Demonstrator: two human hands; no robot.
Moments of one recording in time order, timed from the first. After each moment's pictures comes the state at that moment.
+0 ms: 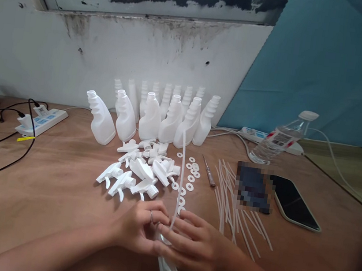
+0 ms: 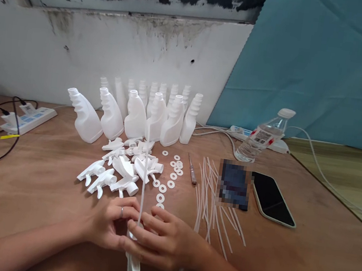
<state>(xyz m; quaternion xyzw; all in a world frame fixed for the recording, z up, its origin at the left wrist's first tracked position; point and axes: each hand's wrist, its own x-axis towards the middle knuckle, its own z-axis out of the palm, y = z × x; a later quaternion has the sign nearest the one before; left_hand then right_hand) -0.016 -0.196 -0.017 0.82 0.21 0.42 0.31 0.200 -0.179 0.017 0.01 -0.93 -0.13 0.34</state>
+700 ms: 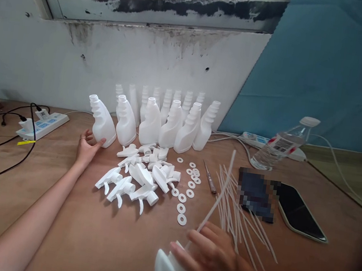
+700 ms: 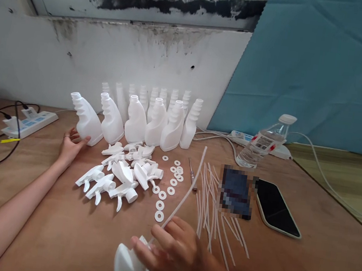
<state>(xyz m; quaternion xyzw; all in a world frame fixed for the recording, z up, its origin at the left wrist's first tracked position) -0.228 -0.045 -0.040 0.46 0.69 0.56 0.06 0.210 -0.184 0.022 -0.11 -0.89 -0.15 0.41</state>
